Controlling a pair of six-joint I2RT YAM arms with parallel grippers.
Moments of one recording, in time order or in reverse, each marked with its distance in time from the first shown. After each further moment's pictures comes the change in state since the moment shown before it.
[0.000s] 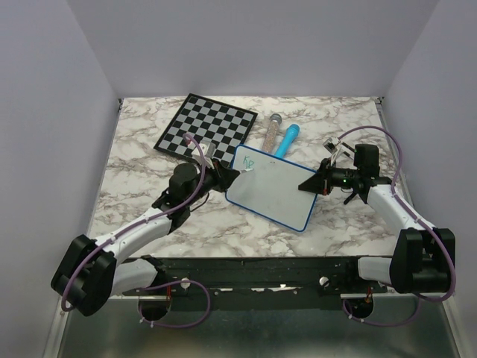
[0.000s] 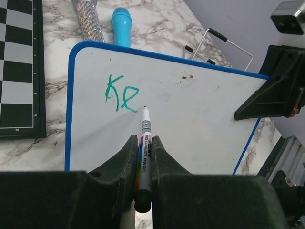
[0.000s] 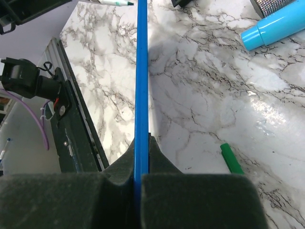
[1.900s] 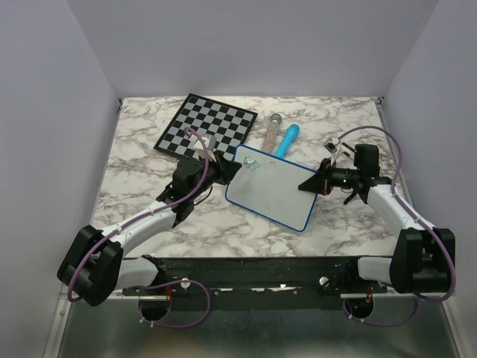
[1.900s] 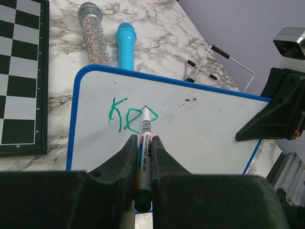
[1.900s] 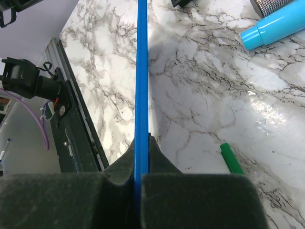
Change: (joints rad) left arm 0.002 0.066 0.061 0.043 -0.032 -0.027; right arm 0.000 0.000 0.000 0.000 0.000 -0.002
